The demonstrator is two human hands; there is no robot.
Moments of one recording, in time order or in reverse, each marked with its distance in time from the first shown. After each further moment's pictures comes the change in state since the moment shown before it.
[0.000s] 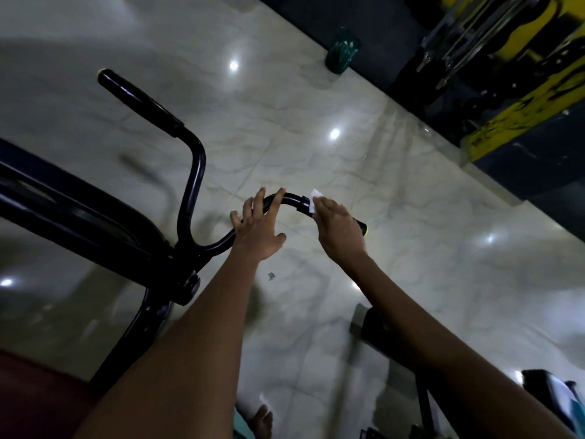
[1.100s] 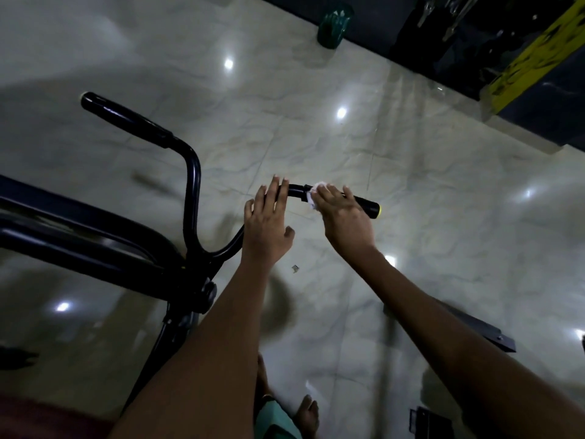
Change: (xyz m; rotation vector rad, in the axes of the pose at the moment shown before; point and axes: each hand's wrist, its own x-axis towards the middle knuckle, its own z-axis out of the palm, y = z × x) left_hand 0.002 -0.006 0.017 0.132 0.297 0.247; right_hand -0.004 0.006 0.029 -0.091 0.175 -0.111
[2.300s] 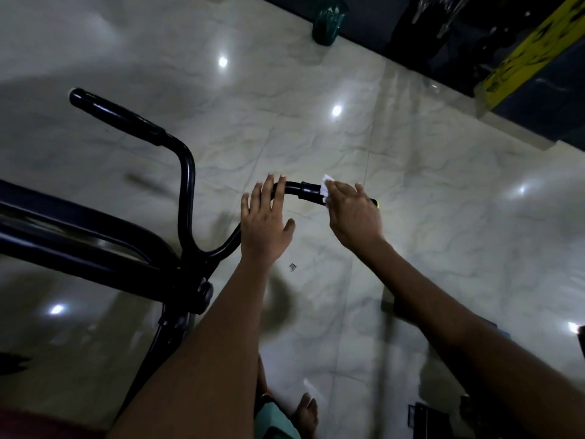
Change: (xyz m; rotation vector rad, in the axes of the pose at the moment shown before) left_hand 0.001 -0.003 0.017 -0.005 0.142 0.029; right_hand -0.002 0.003 -0.023 0.045 -0.128 0.254
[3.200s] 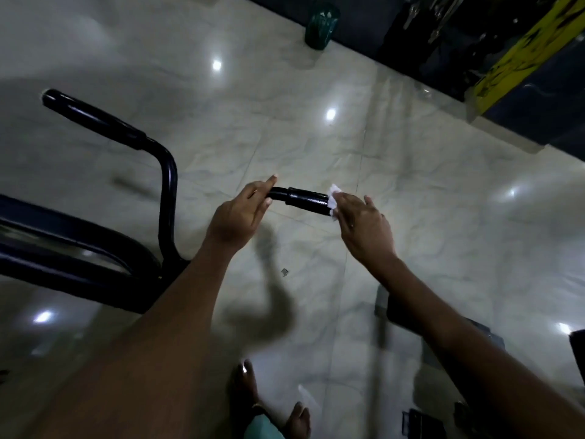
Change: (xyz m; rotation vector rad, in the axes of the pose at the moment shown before) left_hand 0.030 -0.038 0.000 -0.197 0.067 0.239; right_hand -0.013 0.035 -0.001 0.118 -0.075 0.110
